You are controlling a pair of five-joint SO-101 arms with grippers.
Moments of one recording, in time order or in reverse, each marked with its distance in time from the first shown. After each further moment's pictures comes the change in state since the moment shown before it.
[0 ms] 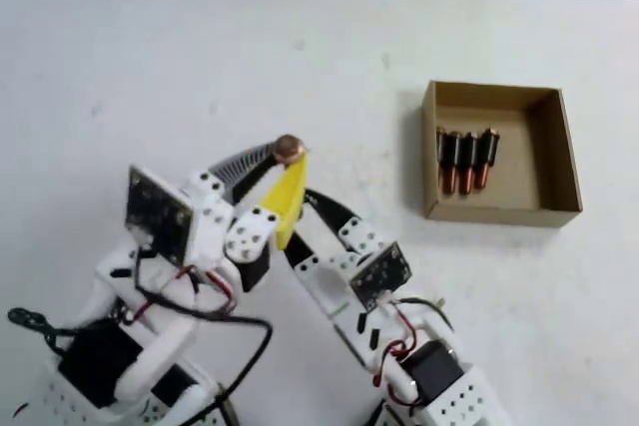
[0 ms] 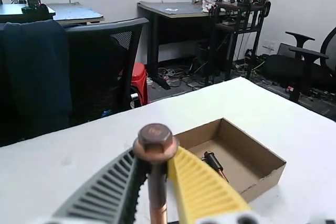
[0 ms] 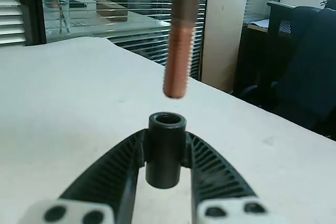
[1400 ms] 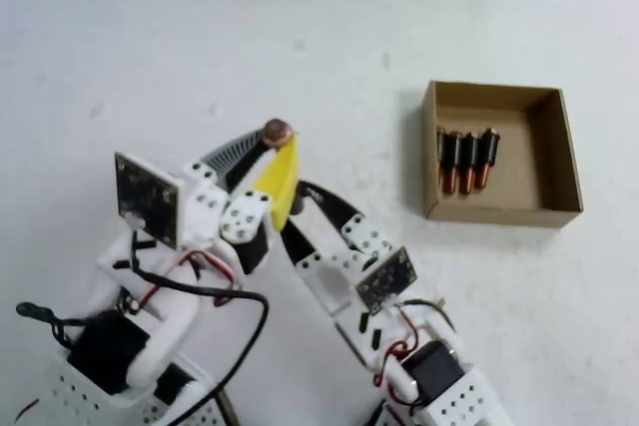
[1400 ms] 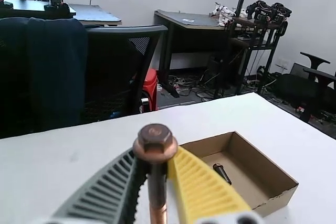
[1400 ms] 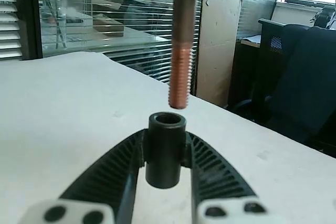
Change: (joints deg) left arm -4.0 1.1 3.0 -5.0 3.7; right arm 0.5 0.0 0.0 -3.3 0.4
